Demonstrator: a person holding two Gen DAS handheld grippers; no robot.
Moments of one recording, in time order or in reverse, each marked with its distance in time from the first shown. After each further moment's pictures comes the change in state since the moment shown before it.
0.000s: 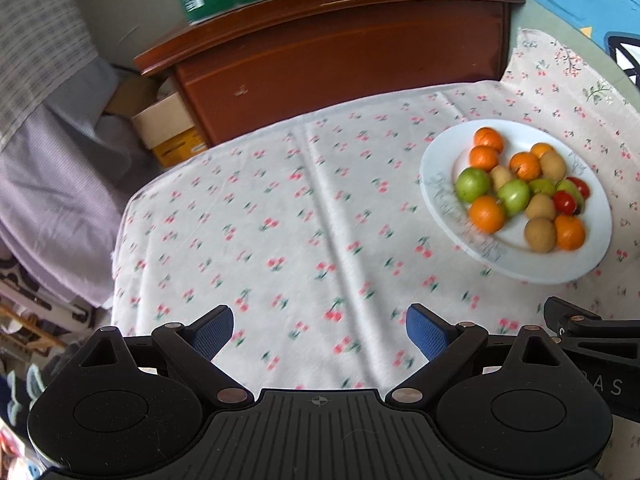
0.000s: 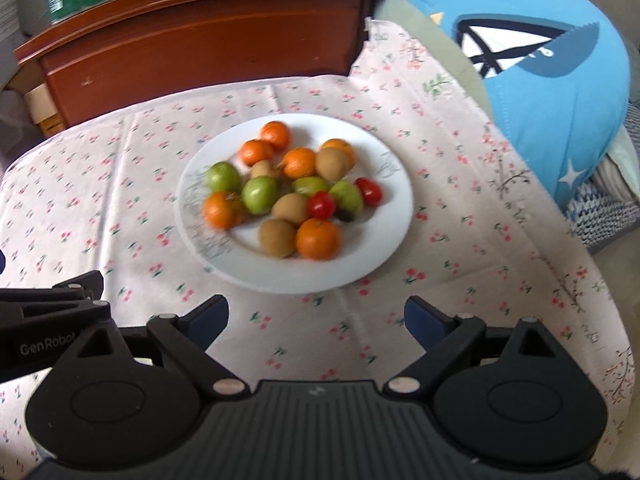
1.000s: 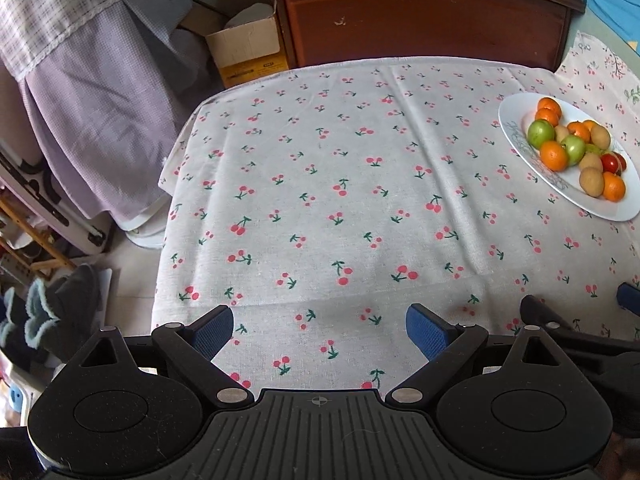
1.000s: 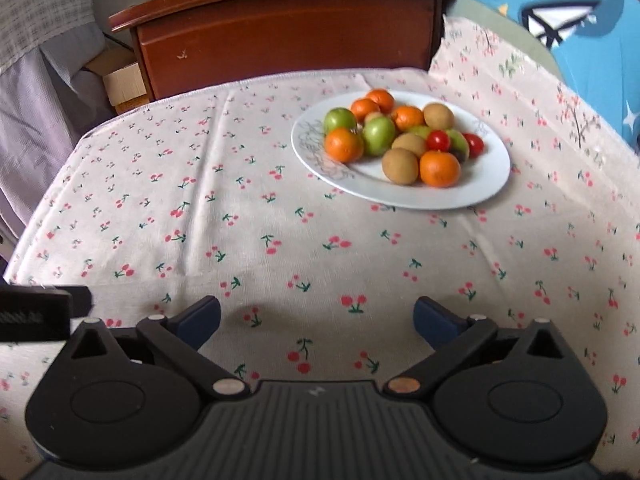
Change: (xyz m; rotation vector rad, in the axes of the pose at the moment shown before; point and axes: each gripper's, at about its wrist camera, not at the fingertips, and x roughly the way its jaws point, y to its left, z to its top) left arm -0.008 0.071 -0.076 -0.158 0.063 0.003; right arm 0.005 0.055 -0.079 -0.043 -0.141 0.147
